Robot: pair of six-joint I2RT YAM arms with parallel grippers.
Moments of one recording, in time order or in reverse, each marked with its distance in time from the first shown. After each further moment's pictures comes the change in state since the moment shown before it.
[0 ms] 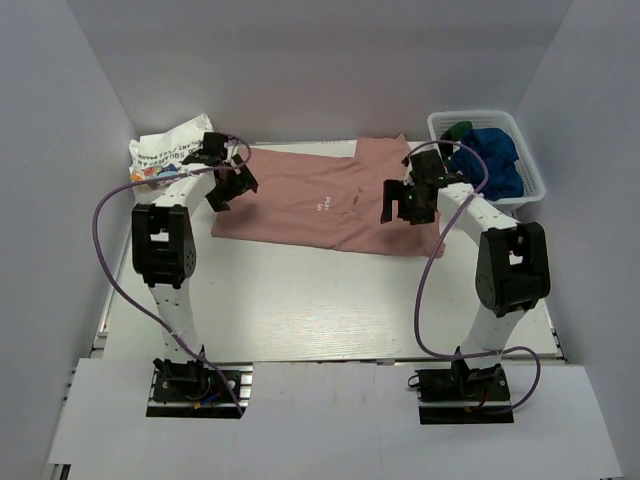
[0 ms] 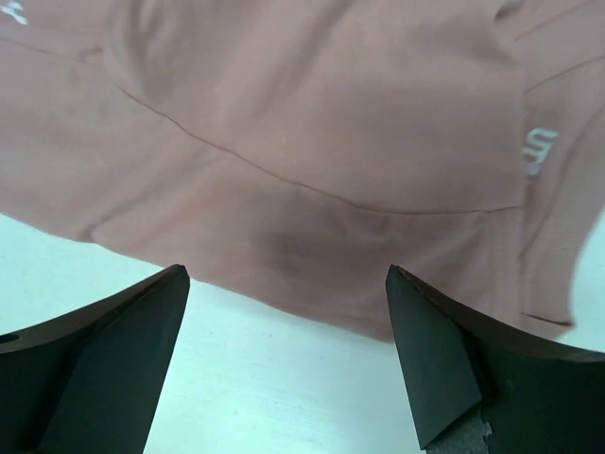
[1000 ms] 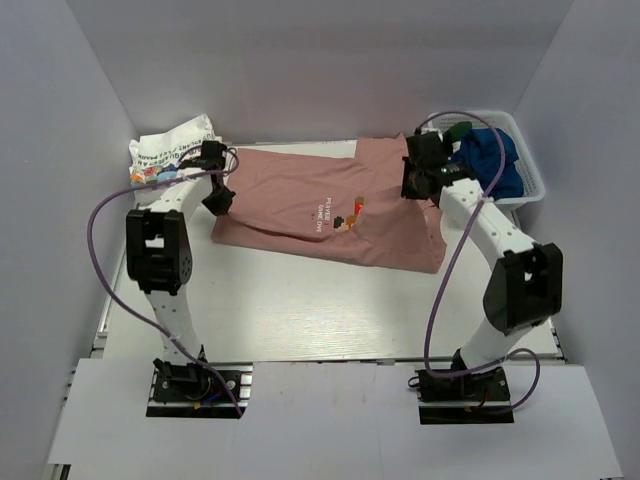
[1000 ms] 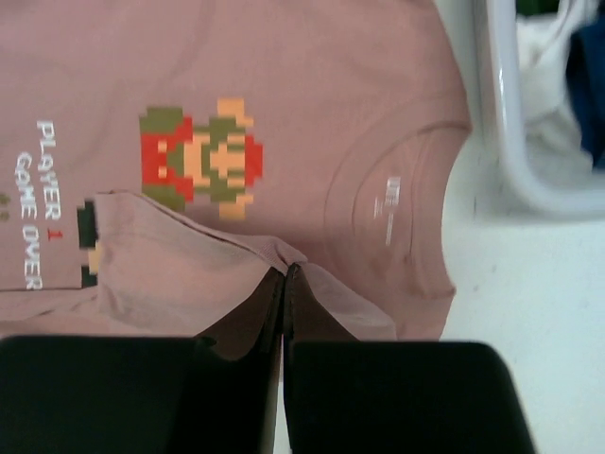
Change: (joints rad) left arm -0.001 -0.088 -0.122 -0.113 -0.275 -0.257; right arm 0.097 -0.154 0.063 -0.026 0.393 0.109
